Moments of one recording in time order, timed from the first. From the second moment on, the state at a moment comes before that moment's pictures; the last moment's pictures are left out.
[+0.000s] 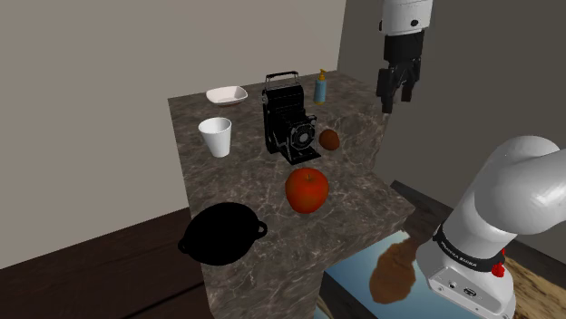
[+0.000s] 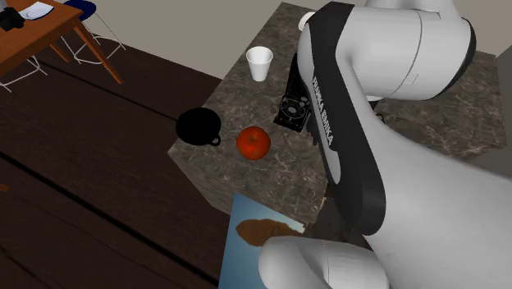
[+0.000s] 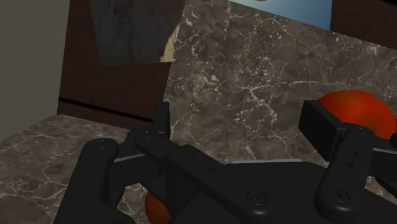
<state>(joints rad) -0.01 -0.76 -0.04 -2.43 -0.05 1.47 0.03</state>
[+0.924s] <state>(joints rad) 0.25 -0.88 -0.01 -2.77 0.08 2.10 -0.23</state>
